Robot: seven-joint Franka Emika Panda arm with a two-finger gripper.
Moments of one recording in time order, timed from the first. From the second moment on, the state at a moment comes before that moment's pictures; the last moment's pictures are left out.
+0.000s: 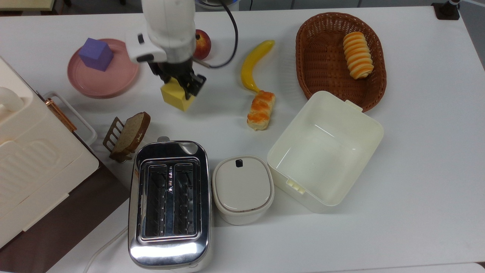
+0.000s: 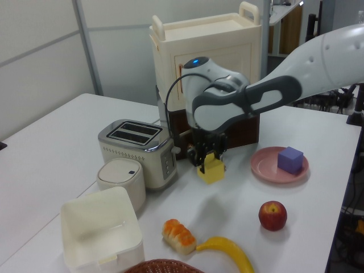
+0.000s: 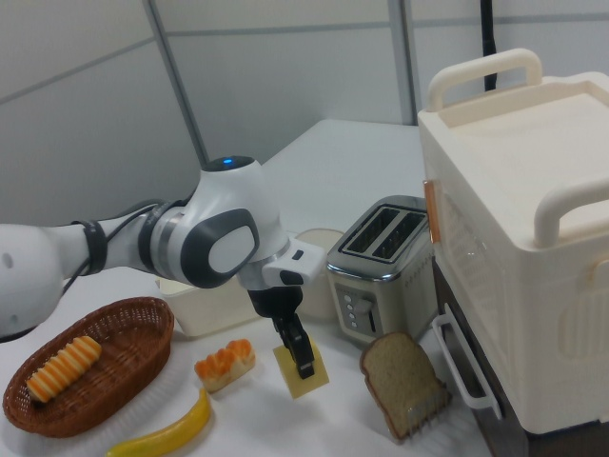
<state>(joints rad) -0.10 0.22 0.05 -1.81 -0.14 2.01 0.50</state>
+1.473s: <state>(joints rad) -0.06 0.11 -0.01 -1.70 -0.24 1.71 0.23</state>
